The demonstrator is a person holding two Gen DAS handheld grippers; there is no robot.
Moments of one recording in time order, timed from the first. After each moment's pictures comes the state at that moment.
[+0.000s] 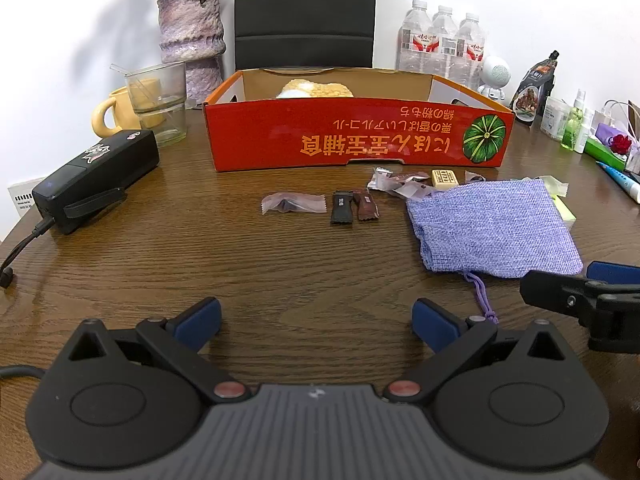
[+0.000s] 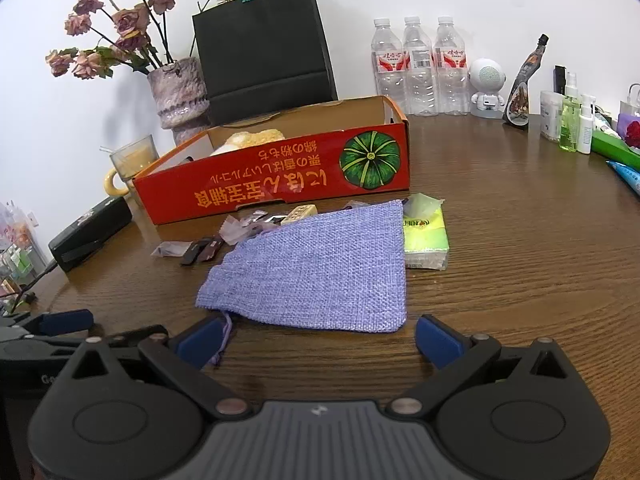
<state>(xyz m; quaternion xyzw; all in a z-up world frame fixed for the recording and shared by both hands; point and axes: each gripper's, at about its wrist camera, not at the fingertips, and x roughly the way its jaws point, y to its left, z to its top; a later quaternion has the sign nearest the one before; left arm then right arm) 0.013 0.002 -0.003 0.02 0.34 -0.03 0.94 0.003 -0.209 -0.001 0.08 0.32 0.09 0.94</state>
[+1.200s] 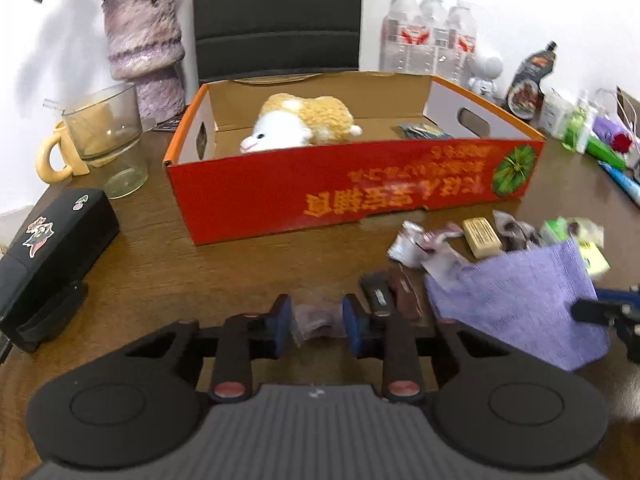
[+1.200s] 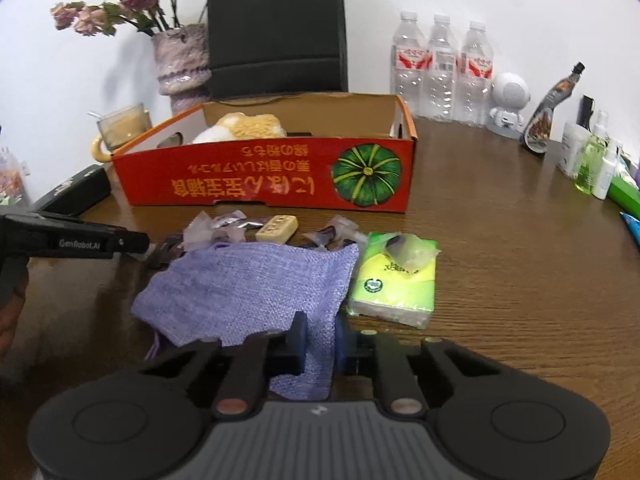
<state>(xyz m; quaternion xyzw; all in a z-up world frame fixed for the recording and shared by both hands) 0.106 0.019 0.011 0.05 0.36 -0.09 0.93 0.045 -0.214 0.008 0.00 0.35 0.11 0.93</state>
